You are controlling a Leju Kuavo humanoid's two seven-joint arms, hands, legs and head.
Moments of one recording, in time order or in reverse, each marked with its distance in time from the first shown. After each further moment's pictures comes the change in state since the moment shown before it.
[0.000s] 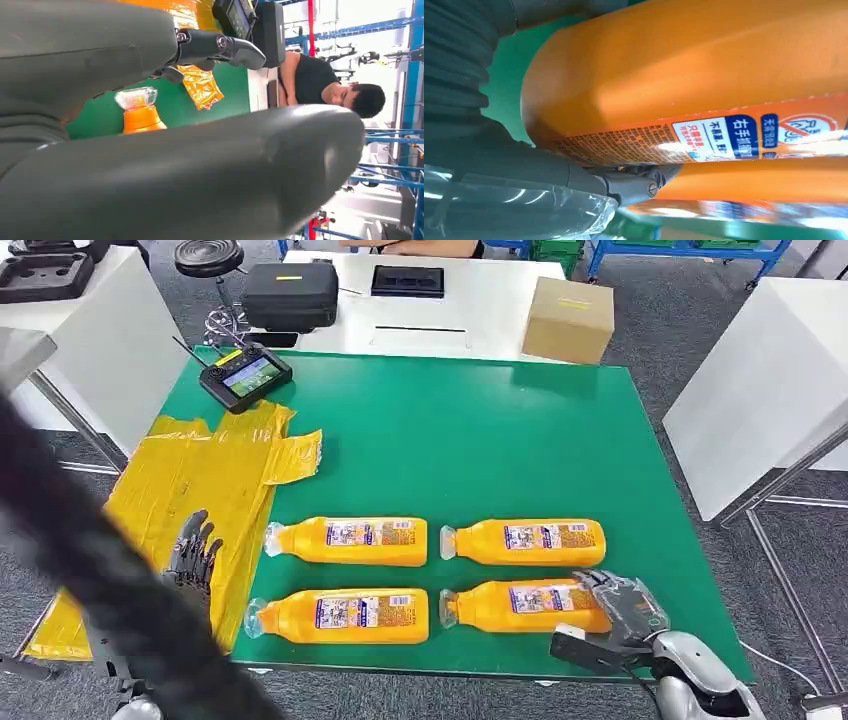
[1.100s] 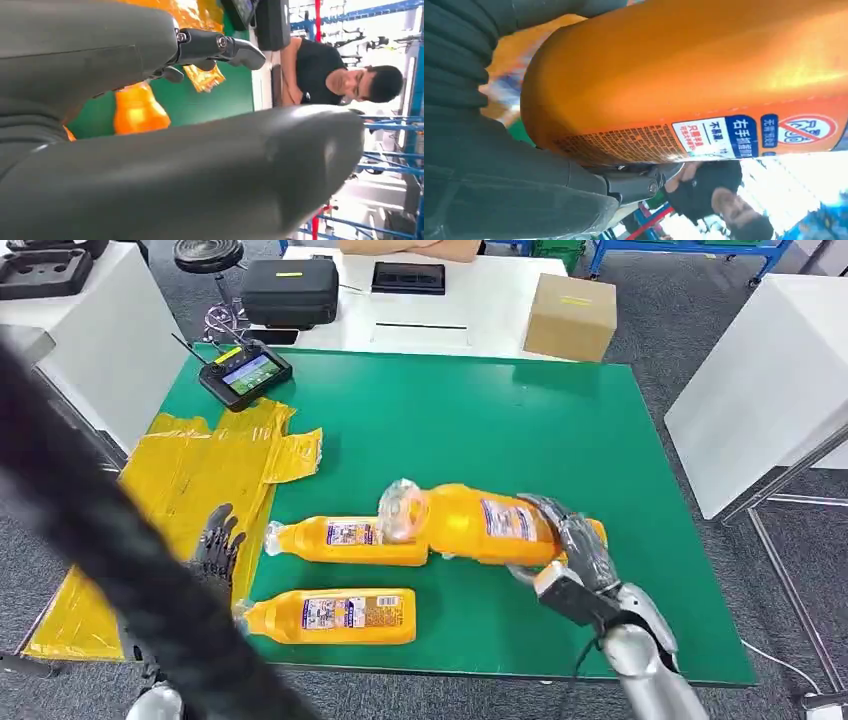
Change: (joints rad) left arm -0.066 0.000 -0.084 0.059 -0.002 0.034 0.018; right arm -0.181 0.275 -0.044 -0.044 -0.426 -0.023 -0.216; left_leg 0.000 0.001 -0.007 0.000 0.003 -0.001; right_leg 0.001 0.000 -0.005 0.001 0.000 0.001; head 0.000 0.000
